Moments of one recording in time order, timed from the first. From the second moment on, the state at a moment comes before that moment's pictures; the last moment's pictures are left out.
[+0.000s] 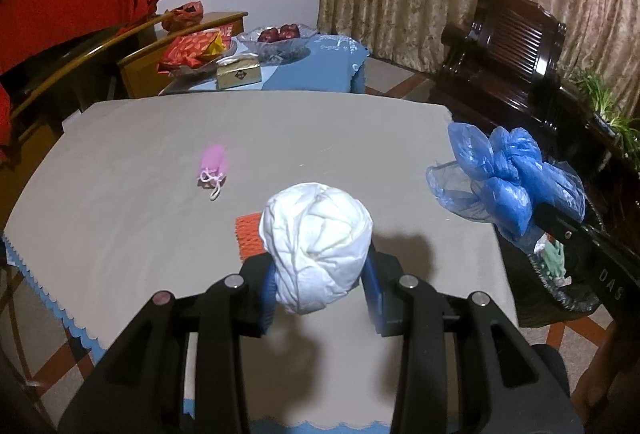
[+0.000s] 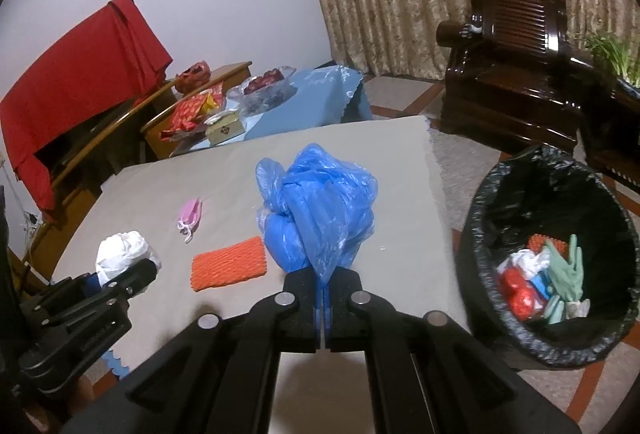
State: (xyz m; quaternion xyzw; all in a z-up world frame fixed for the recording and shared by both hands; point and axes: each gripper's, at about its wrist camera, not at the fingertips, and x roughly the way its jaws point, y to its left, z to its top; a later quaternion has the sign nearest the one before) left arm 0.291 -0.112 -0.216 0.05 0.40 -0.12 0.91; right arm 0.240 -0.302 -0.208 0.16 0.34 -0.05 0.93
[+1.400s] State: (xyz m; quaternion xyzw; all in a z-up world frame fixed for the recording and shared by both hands) left arm 0.227 -0.387 -0.239 0.10 0.39 -0.24 0.89; right arm 0.155 -0.540 -0.255 0.18 0.36 -0.18 0.90
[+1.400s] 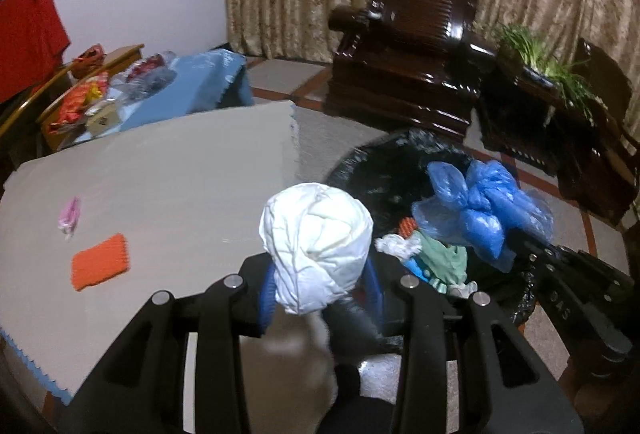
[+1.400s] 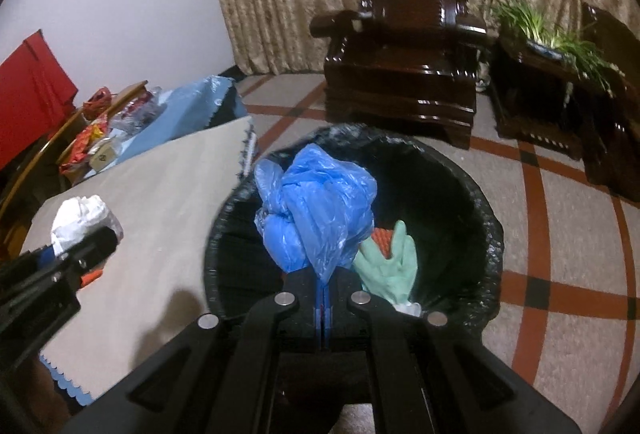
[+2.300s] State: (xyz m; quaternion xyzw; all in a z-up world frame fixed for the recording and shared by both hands) left arm 0.271 -0.352 -0.284 0.12 0.40 -0.23 0.88; right arm 0.149 -0.543 -0.289 0.21 0.39 -0.19 0.88
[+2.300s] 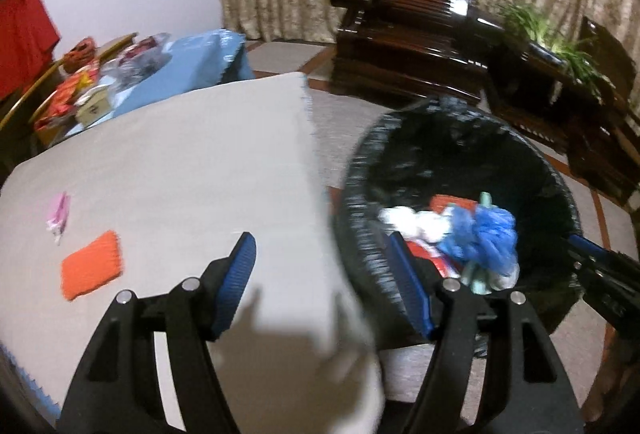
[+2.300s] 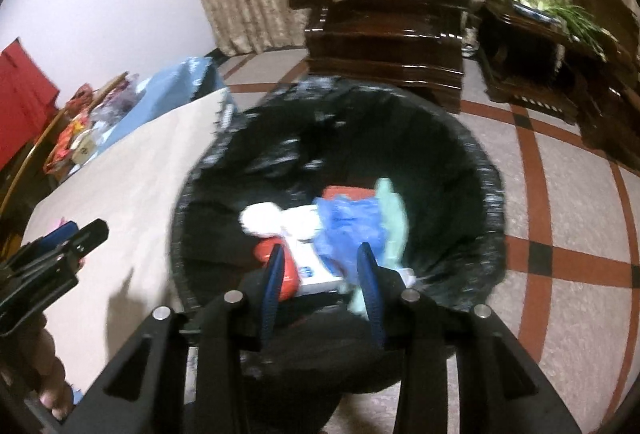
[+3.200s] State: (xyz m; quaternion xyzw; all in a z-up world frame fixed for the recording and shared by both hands) left arm 0.308 -0.098 -0.257 0.08 0.37 -0.10 0.92; right arm 0.265 -0.322 -0.256 0.13 0.39 -0.04 0.91
